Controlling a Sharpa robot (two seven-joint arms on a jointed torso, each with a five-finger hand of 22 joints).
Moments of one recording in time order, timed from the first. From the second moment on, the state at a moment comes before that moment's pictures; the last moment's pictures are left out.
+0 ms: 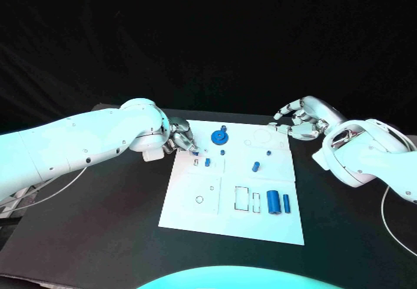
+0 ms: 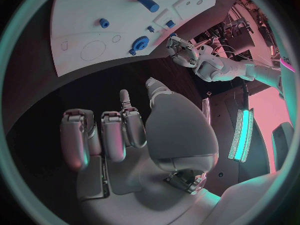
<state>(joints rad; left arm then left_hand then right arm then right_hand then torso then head) 1.31 -0.71 -0.05 1.38 -0.97 0.20 -0.50 1.19 -0.15 0.68 0.22 0.31 0.79 0.08 0.80 0.69 1.21 -0.01 1.15 0.84 1.47 -0.06 1.56 1.31 0.08 1.42 0.03 1.37 1.22 1.31 -0.94 -0.12 1.66 -1.22 -0.55 -0.22 1.25 -0.14 0.14 0.29 0.27 0.93 0.15 0.16 0.46 1.45 0.07 1.39 1.31 1.47 -0.01 1.50 1.31 0.02 1.47 0.10 1.47 1.31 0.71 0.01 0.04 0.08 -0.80</state>
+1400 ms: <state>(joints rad) 1.29 -0.70 -0.06 1.41 -1.11 0.25 -0.50 1.14 -0.17 0.71 0.20 0.31 0.81 0.07 0.83 0.71 1.24 -0.02 1.18 0.88 1.47 -0.07 1.56 1.31 0.08 1.43 0.02 1.39 1.25 1.31 -0.94 -0.12 1.66 -1.22 -0.54 -0.22 1.25 -0.14 0.14 0.29 0.27 0.93 0.15 0.16 0.46 1.45 0.07 1.39 1.31 1.47 -0.01 1.50 1.31 0.02 1.47 0.10 1.47 1.31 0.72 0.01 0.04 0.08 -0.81</state>
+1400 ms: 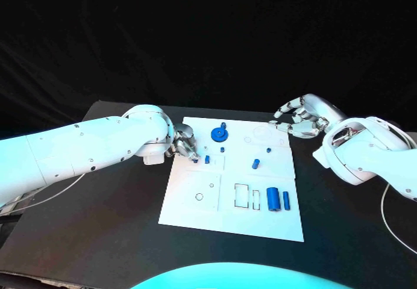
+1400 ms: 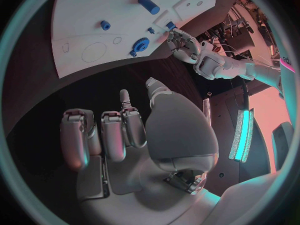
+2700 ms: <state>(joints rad) 1.29 -0.70 -0.06 1.41 -1.14 0.26 -0.51 1.07 -0.18 0.76 0.16 0.30 0.81 0.05 0.86 0.70 1.26 -0.02 1.20 0.90 1.47 -0.08 1.57 1.31 0.08 1.43 0.02 1.40 1.26 1.31 -0.95 -0.12 1.66 -1.22 -0.54 -0.22 1.25 -0.14 0.14 0.29 0.27 0.93 0.15 0.16 0.46 1.45 0.07 1.39 1.31 1.47 -0.01 1.50 1.31 0.02 1.47 0.10 1.47 1.31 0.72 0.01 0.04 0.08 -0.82</state>
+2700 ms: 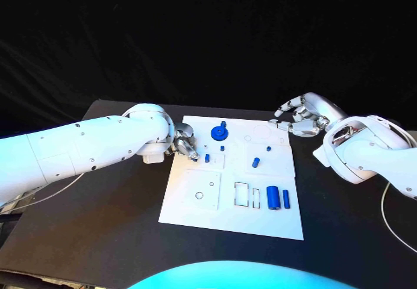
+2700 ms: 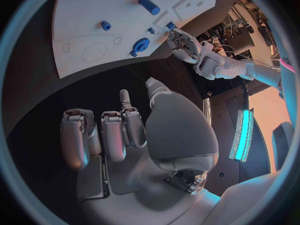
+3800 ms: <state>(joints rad) 1.29 -0.69 -0.07 1.38 -1.14 0.27 -0.52 0.99 -0.20 0.65 0.24 0.30 0.84 0.03 0.88 0.67 1.28 -0.03 1.22 0.92 1.47 -0.09 1.57 1.31 0.08 1.45 0.01 1.41 1.28 1.31 -0.95 -0.12 1.66 -1.22 -0.54 -0.21 1.25 -0.13 0.14 0.29 0.27 0.93 0.15 0.16 0.46 1.45 0.07 1.39 1.31 1.47 -0.01 1.50 1.31 0.02 1.47 0.10 1.47 1.31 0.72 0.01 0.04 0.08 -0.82</state>
